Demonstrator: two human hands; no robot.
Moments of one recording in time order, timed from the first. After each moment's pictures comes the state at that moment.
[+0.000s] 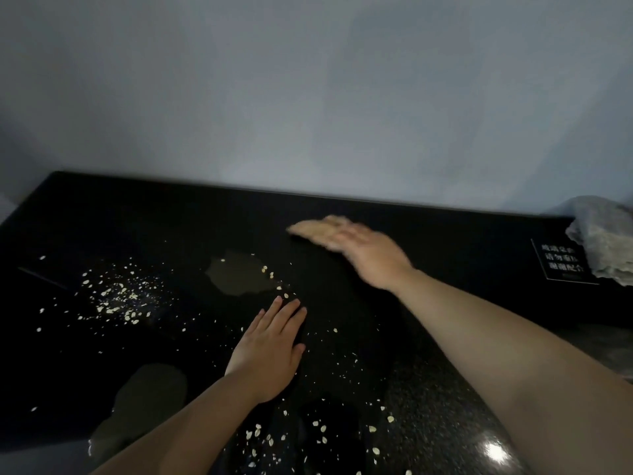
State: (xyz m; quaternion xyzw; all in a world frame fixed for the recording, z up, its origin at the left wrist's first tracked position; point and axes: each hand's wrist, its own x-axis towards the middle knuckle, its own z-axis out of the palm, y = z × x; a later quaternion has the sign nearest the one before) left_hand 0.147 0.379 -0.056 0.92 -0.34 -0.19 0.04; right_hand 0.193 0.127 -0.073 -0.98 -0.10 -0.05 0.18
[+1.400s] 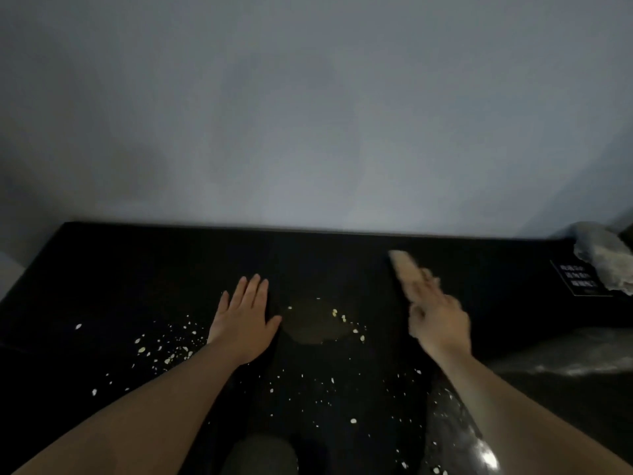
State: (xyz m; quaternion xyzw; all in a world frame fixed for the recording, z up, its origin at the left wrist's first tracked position) left_hand 0.323 0.479 -0.048 0.93 -0.30 -0.18 -0.02; right_hand 0.159 0.215 -0.068 -0.93 0.36 -0.03 0.12
